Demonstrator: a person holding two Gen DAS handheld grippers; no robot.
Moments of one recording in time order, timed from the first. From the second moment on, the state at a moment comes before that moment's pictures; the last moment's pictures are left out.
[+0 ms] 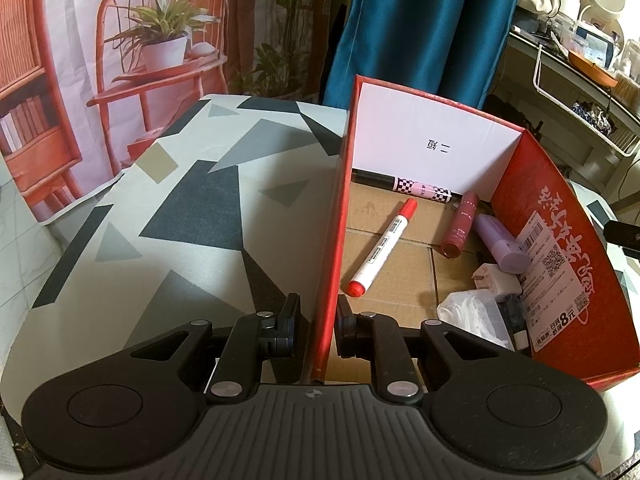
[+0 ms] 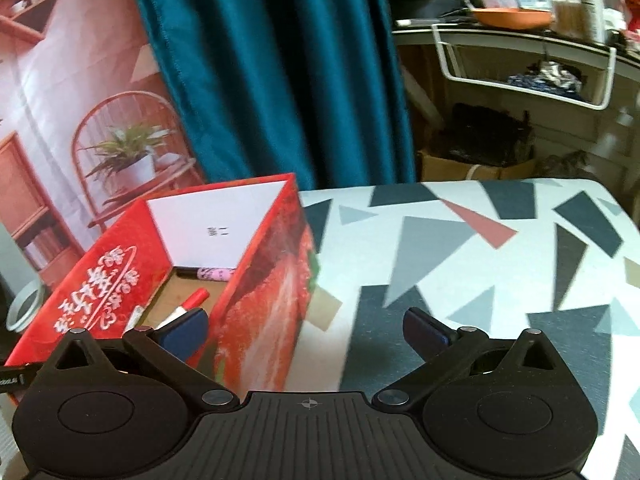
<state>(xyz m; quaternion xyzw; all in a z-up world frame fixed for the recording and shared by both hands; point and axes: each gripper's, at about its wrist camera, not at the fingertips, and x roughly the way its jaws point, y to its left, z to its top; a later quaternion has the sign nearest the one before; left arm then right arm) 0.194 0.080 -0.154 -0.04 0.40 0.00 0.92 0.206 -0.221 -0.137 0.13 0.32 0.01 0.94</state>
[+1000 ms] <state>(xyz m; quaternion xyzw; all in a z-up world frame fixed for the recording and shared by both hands) 0.172 0.070 -0.107 -0.01 0.36 0.02 0.93 0.146 -0.233 -0.087 0.11 0.33 -0.09 0.93</state>
